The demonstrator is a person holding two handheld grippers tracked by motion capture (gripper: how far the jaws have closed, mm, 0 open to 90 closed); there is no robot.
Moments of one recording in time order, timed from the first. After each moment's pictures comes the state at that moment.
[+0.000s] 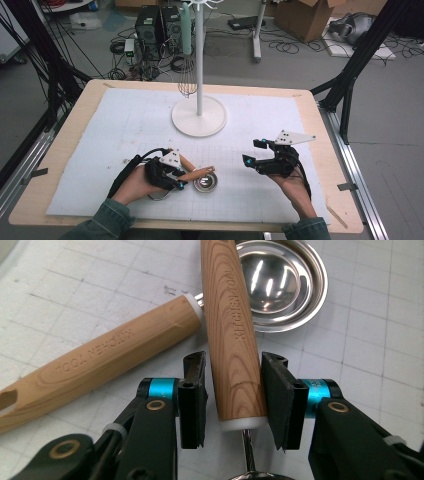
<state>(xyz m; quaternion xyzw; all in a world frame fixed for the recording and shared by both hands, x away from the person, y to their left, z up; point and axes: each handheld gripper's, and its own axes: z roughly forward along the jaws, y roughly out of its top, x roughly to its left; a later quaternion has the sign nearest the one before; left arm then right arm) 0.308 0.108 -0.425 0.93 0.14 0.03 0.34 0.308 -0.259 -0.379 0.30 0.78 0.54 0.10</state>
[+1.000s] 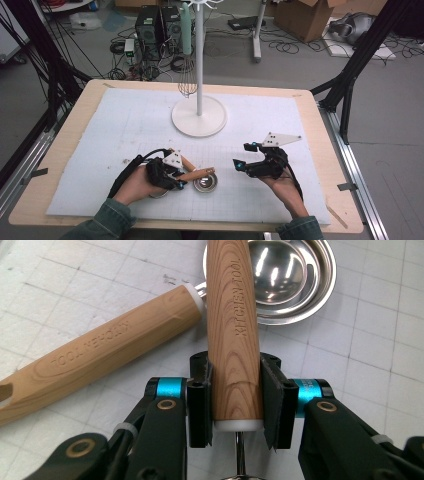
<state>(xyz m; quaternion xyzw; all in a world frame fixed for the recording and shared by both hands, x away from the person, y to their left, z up) 0.307 0.106 -0.423 0.94 0.14 0.03 0.32 0.311 -0.236 -0.389 0.29 0.80 0.51 0.08</state>
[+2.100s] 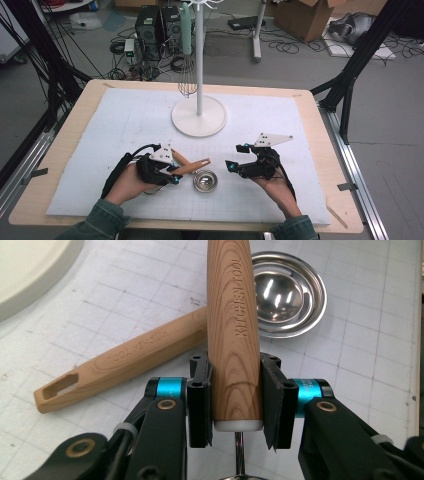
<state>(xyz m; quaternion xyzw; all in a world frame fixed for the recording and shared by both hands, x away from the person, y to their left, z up) 0.304 0.126 -0.403 0.92 0.16 0.06 0.36 0.312 -0.217 -0.393 0.29 0.80 0.52 0.06</state>
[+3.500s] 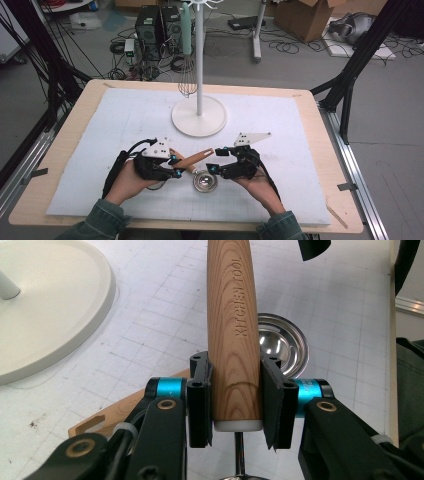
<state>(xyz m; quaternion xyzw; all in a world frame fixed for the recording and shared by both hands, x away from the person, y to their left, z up) 0.299 0.126 -0.380 0.89 0.16 0.08 0.42 0.316 -0.169 -0.395 0.26 0.81 0.53 -0.01</state>
